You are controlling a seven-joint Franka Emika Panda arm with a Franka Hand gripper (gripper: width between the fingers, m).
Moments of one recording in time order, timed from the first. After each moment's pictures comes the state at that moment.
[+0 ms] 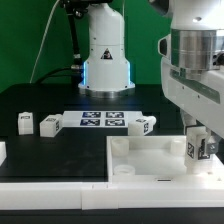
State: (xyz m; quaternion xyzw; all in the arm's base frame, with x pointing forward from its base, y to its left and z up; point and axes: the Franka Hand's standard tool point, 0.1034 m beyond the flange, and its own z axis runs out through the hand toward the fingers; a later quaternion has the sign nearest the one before) arm 0.621 0.120 0.073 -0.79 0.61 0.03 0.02
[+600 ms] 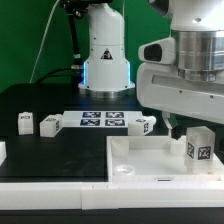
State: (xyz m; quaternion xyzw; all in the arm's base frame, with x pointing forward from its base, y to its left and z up) arm 0.620 0.118 0.072 -0.94 0.33 0.03 0.02
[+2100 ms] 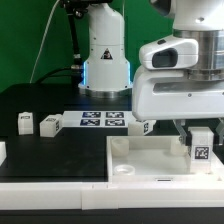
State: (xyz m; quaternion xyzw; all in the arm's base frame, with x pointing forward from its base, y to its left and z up) arm 0.620 0.121 0.072 -1.00 0.06 0.01 0.03
